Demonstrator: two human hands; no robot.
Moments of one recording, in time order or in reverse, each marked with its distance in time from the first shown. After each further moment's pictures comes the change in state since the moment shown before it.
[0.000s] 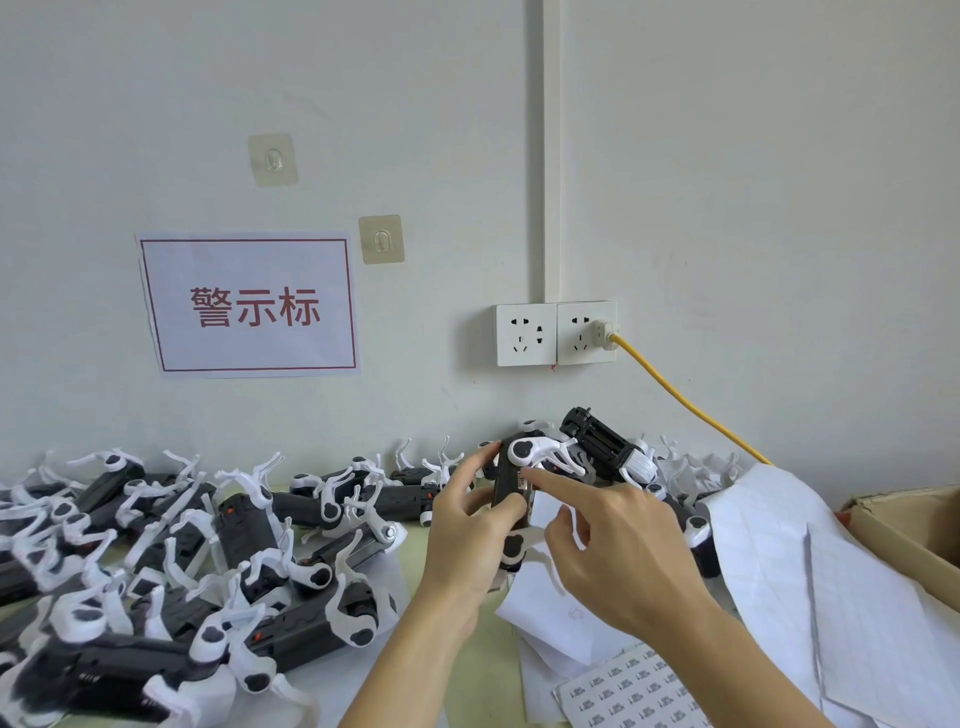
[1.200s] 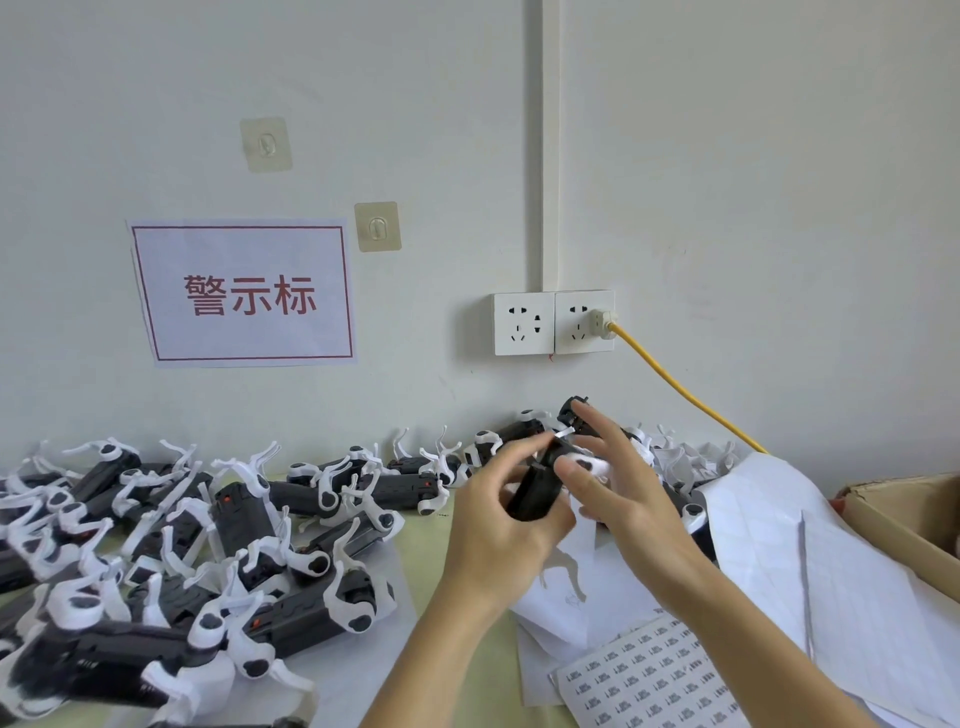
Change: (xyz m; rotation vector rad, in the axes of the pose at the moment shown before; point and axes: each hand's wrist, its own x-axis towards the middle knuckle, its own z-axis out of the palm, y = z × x) left_hand -0.006 -0.005 0.011 0.262 -0.090 0.322; right_hand 0.006 0.016 -0.003 0.902 -0.075 0.330
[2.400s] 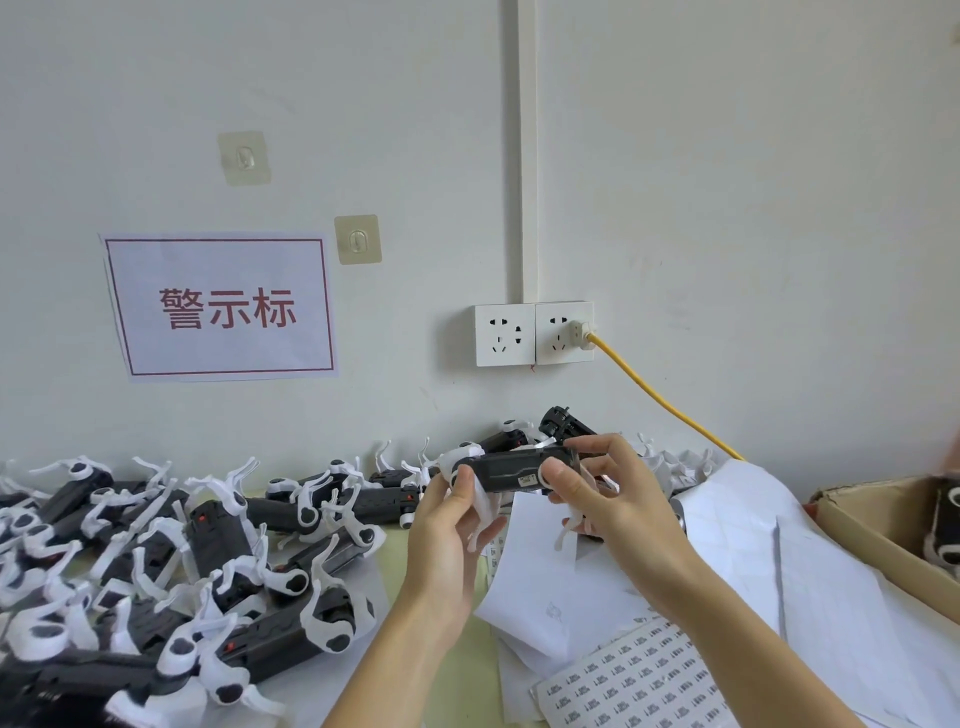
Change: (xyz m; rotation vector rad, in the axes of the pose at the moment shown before) left_hand 0.007 -0.003 -0.007 -0.584 0.171 -0.334; right_hand 0.005 0.003 -0.011 0.070 0.081 0.072
